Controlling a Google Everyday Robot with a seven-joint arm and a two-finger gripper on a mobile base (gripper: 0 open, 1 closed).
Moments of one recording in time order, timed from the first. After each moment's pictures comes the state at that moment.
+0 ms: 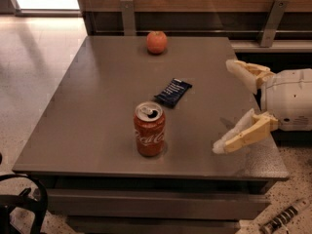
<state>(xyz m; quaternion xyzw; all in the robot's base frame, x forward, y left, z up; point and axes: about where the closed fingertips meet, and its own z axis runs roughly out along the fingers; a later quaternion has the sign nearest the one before) 0.426 -0.126 0.943 -0.53 0.63 0.25 0.51</state>
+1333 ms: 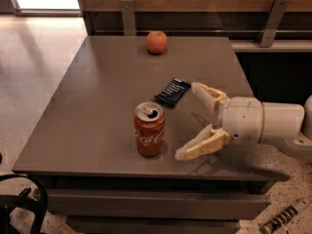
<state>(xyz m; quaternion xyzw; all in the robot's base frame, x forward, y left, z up) 0.442 -0.065 0.887 -0.47 0.60 0.37 0.53</state>
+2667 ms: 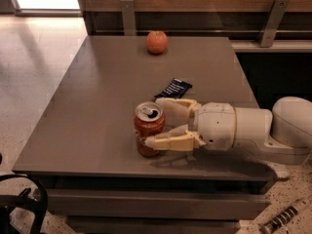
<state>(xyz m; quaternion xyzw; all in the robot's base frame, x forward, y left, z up) 0.434 -0.014 0.877 -0.48 0.56 0.41 0.53</state>
